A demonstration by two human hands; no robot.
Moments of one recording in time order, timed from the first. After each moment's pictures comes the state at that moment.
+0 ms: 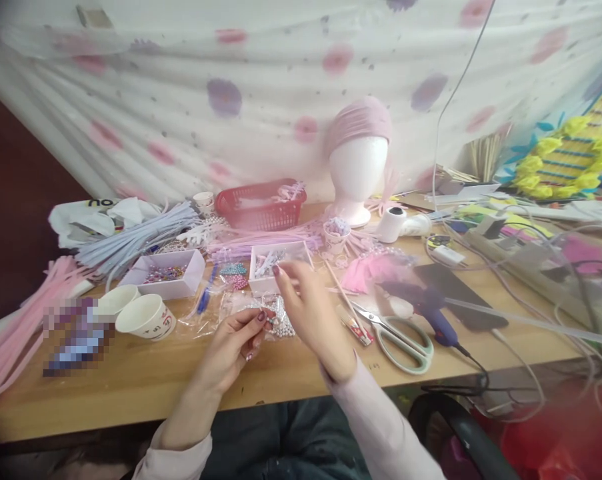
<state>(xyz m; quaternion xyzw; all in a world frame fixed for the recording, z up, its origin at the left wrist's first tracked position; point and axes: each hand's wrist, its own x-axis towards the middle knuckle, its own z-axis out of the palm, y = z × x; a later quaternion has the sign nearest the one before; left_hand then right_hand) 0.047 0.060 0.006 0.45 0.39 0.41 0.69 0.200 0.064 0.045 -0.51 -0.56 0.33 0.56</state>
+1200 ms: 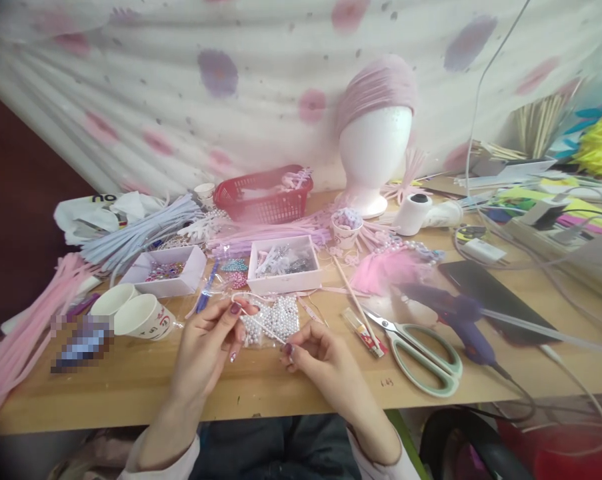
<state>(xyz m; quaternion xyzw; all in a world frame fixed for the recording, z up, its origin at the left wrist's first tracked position) 0.041 0.063 0.017 0.42 0.40 0.54 0.61 0.221 0.016 -0.014 -0.45 -0.42 0.61 0.50</state>
